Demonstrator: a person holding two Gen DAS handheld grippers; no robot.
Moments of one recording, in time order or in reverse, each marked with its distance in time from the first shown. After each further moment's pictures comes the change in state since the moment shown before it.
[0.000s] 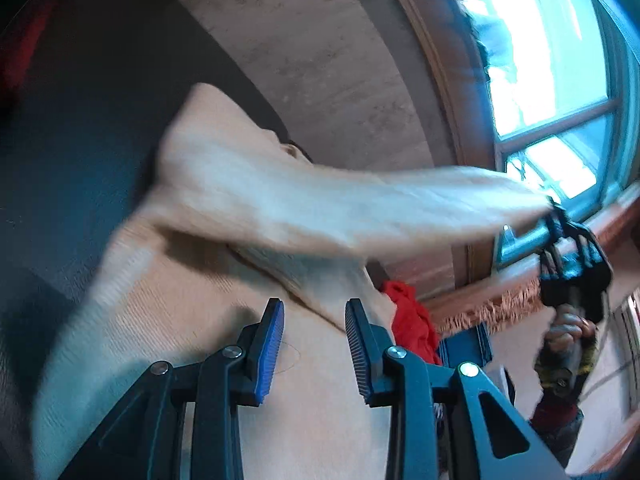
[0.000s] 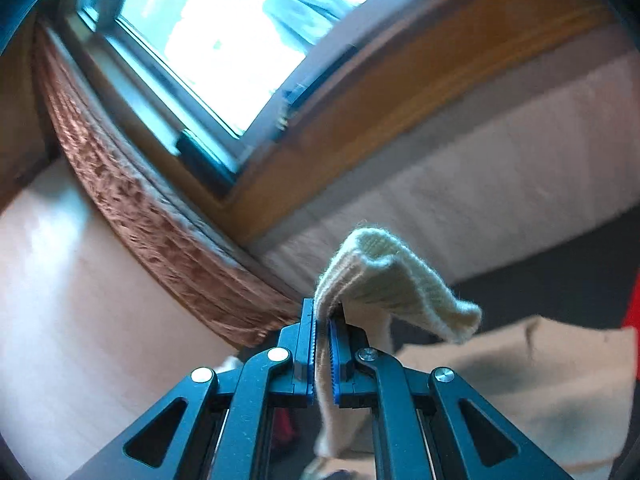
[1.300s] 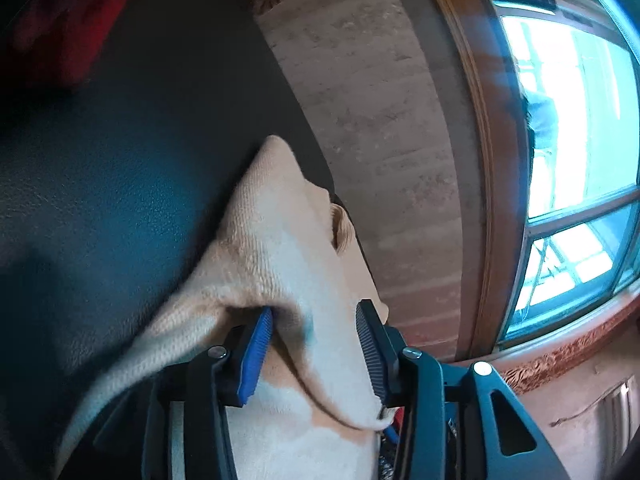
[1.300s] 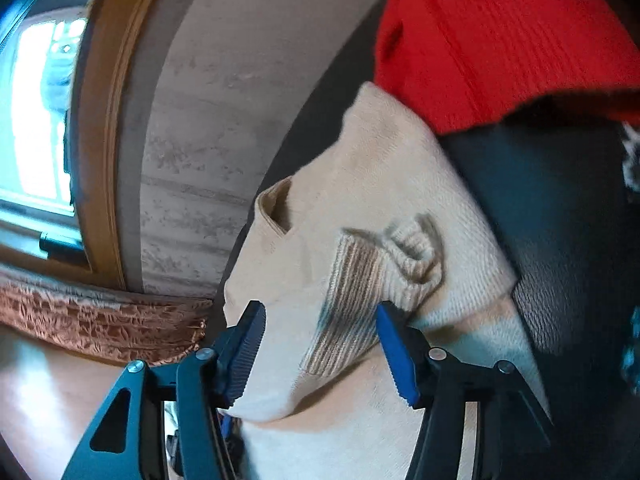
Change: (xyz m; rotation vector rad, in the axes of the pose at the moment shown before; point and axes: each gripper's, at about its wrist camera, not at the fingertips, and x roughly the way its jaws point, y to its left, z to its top) left arm 0.001 0.023 0.023 -0.227 -0.140 0.055; right arm -0.059 -0.234 -0.158 0.652 0.096 -0.268
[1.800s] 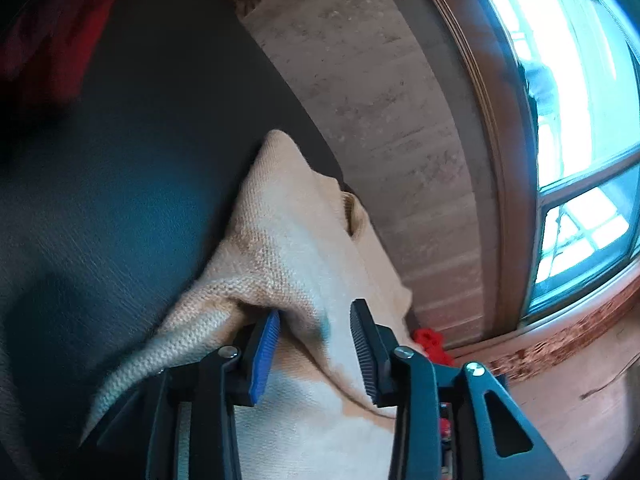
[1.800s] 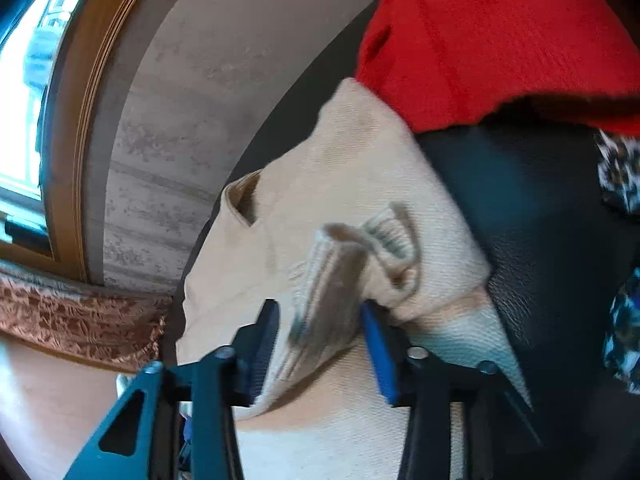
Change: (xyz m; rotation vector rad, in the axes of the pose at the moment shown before) left arm 0.001 -0.006 -0.006 0.145 0.021 0.084; right arm 0.007 0.003 -0.015 -0.048 -0.052 -0.145
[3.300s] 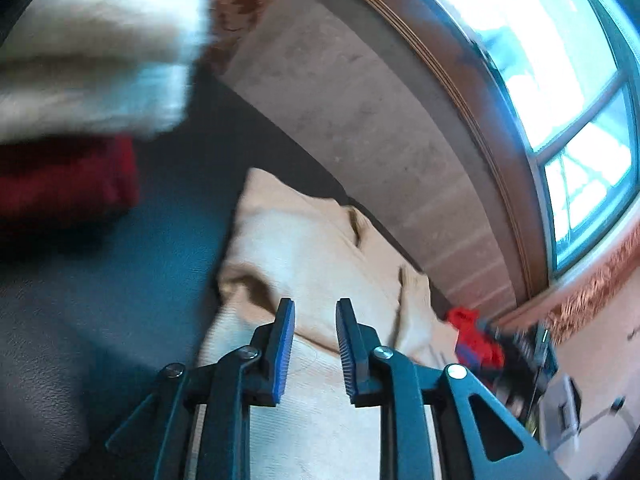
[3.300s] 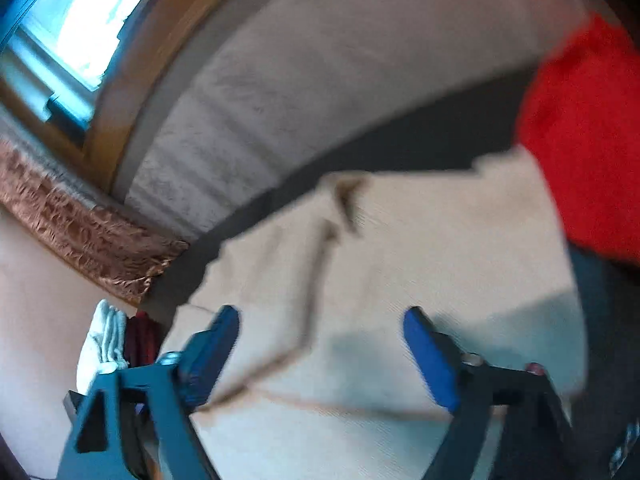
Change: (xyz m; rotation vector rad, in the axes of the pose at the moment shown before) left arm -0.054 -0.023 -0.001 0.253 -0.048 0.101; right arm 0.023 0.094 0.010 -0.492 -0.005 0.042
